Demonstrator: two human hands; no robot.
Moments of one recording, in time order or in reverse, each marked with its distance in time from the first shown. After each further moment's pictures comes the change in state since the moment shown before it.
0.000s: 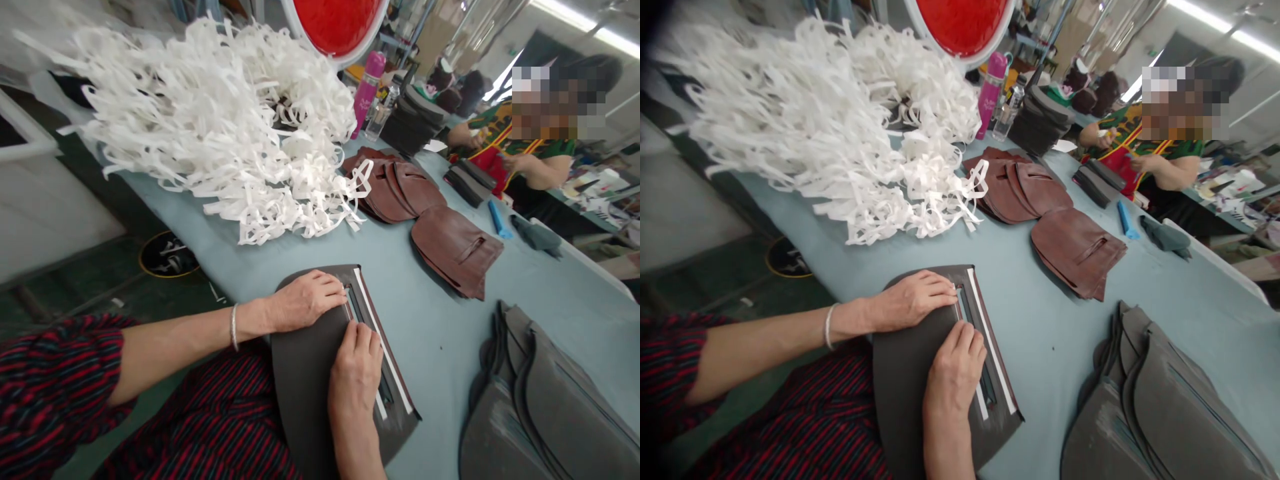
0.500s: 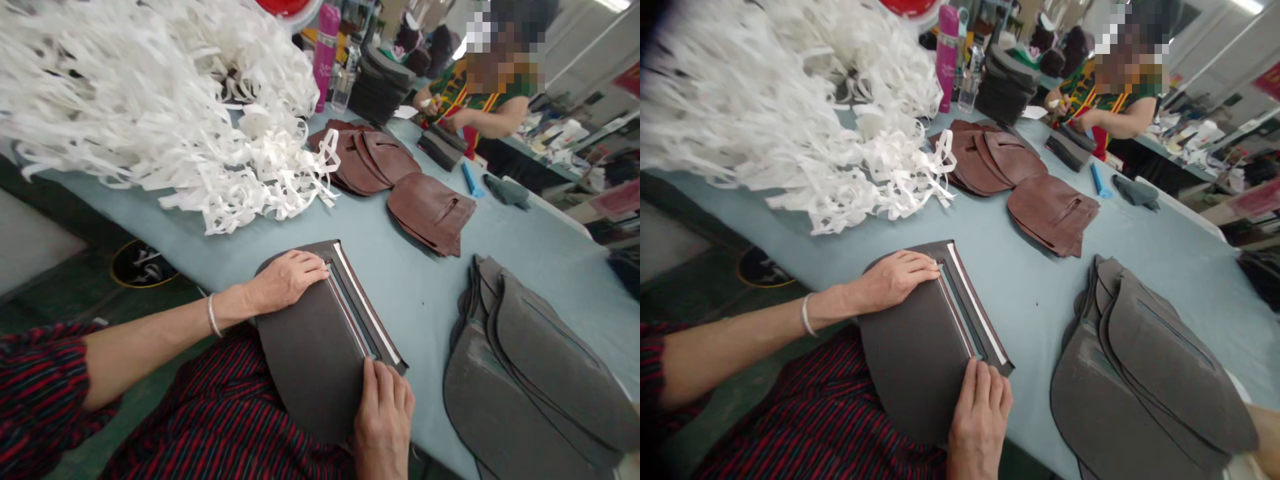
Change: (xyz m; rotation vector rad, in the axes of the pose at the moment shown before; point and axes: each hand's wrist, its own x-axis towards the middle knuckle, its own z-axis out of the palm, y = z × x) left_hand -0.001 0.002 0.003 0.009 -0.020 -0.024; right_hand -0.117 0.053 -0.023 0.082 0.075 -0.012
